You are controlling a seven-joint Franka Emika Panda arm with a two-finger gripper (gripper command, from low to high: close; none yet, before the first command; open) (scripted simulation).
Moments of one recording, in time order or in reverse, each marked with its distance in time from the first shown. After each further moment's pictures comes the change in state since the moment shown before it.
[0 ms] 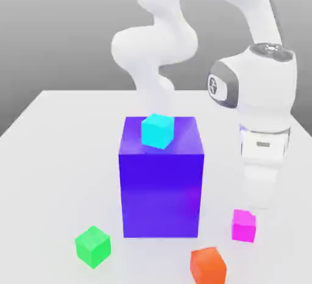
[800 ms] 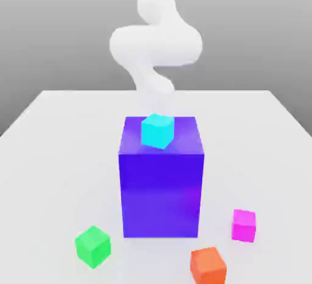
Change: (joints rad) arm -0.441 -0.865 -0.001 0.330 0.007 -0.485 0.781
